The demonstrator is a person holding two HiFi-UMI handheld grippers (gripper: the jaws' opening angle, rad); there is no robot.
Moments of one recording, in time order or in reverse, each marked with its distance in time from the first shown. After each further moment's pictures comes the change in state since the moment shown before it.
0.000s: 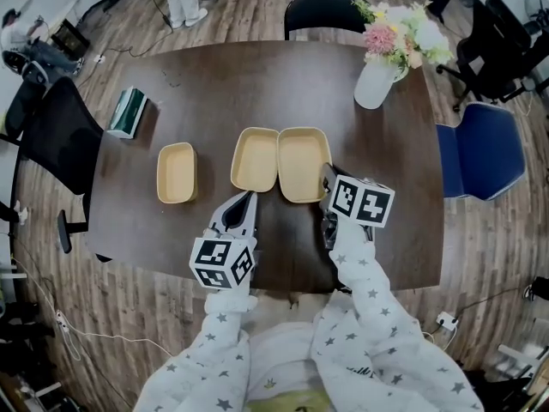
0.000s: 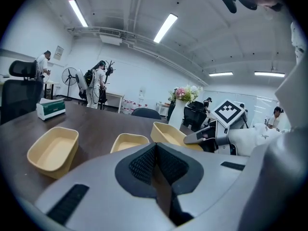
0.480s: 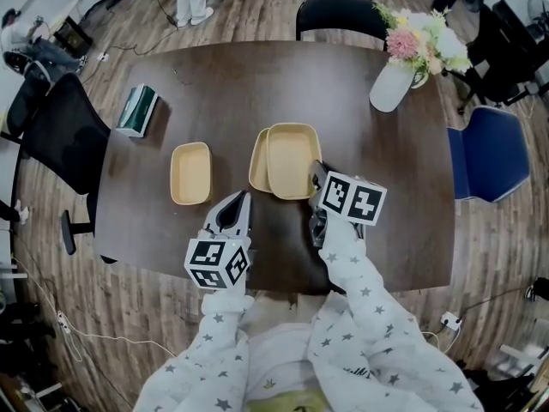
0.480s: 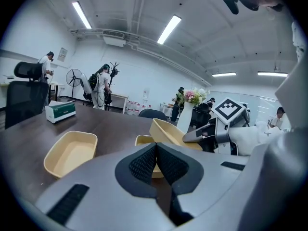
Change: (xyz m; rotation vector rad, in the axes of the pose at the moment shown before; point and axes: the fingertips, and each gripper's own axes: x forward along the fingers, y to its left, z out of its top) left arm -0.021 0.056 0.005 -0.009 -0.008 0.035; right arm 0.034 0.062 -0.009 0.058 -0.012 0.042
